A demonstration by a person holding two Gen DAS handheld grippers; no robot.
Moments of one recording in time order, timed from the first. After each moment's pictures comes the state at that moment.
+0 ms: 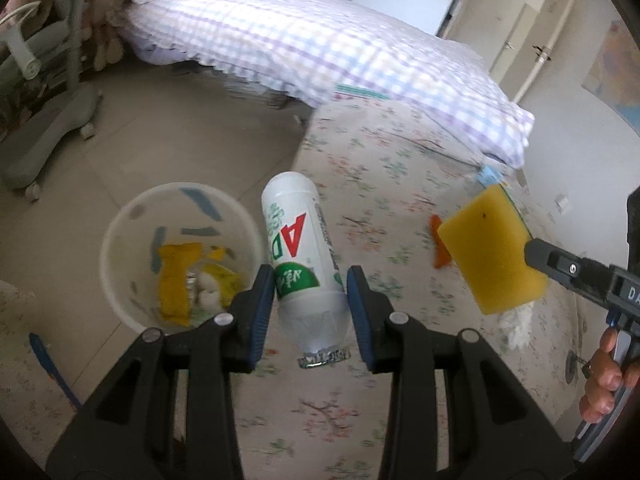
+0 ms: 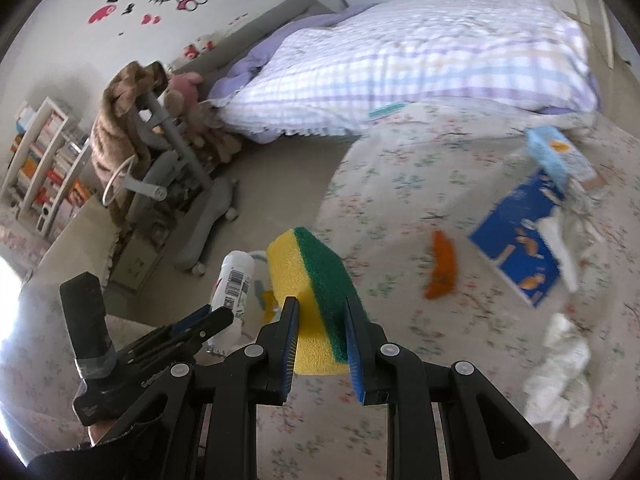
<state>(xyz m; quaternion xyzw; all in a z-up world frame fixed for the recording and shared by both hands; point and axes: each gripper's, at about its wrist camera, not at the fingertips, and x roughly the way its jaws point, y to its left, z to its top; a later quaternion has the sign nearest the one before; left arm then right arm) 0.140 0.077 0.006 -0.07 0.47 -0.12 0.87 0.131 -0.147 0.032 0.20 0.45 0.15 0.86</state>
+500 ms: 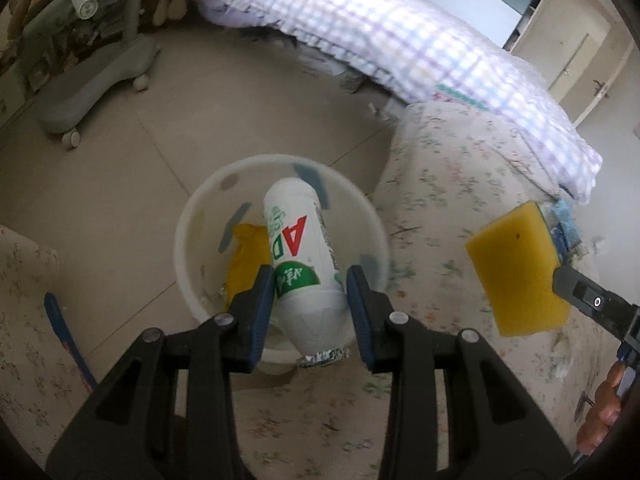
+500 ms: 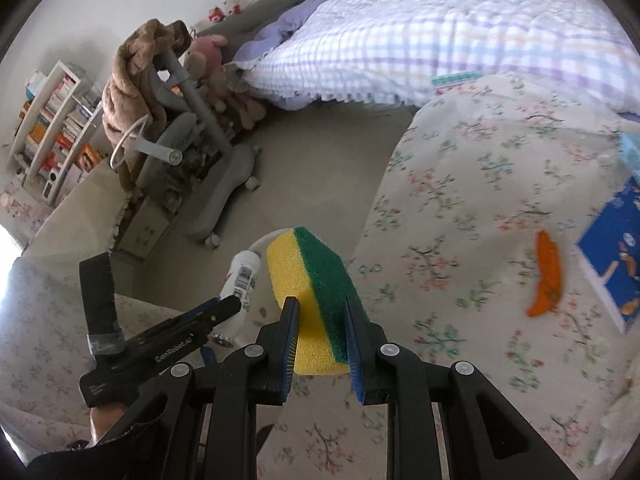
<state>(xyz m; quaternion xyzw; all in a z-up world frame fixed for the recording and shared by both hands) 0.173 0.153 -0.043 -0.11 0.51 -0.04 0.85 0.179 -0.062 -0.009 0.17 0.48 0.20 0.84</state>
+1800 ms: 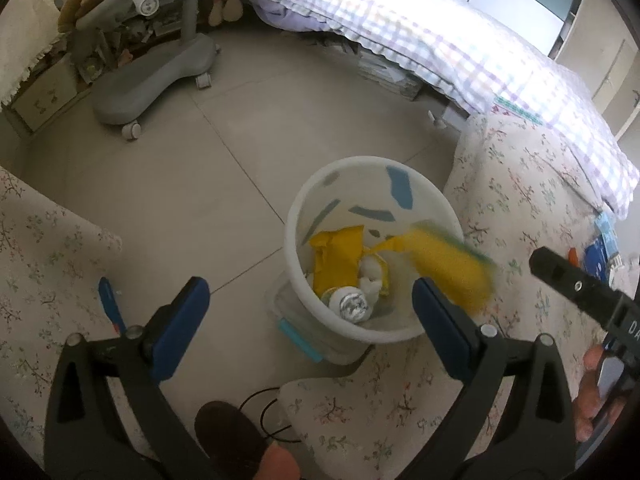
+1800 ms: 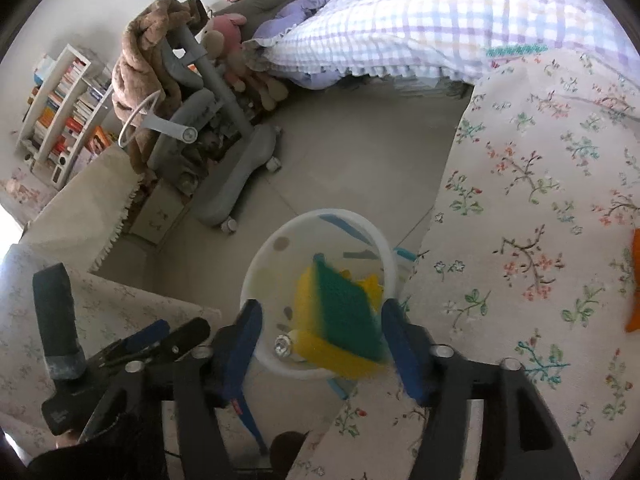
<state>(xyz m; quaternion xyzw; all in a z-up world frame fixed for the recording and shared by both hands) 0.148 0.198 -0.031 -0.09 0.51 0.05 0.86 0.195 -0.012 -0.032 0.17 0.48 0.22 0.83</state>
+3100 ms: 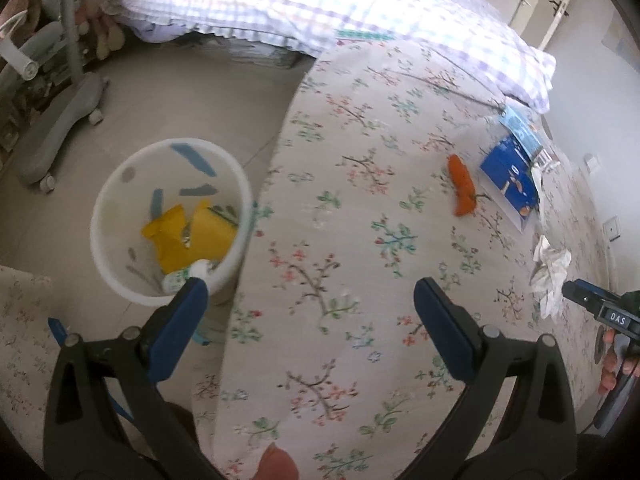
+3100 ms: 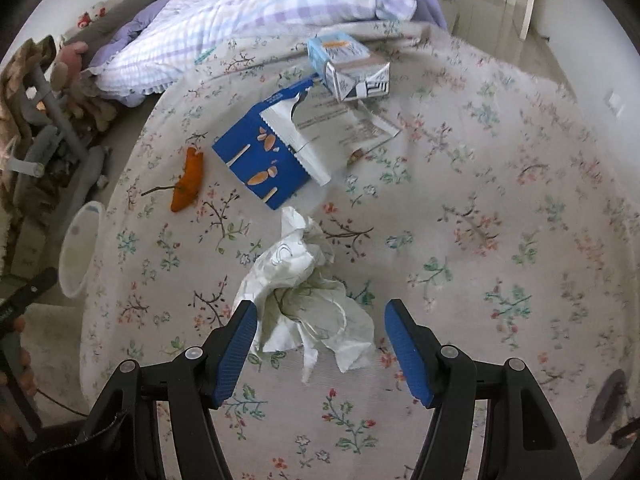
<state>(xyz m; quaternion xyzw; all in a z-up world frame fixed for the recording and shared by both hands) 0.129 0.026 -0.025 0.00 0.53 -0.10 0.84 0.070 -0.299 -0.046 0.15 0.55 -0.03 0.82</state>
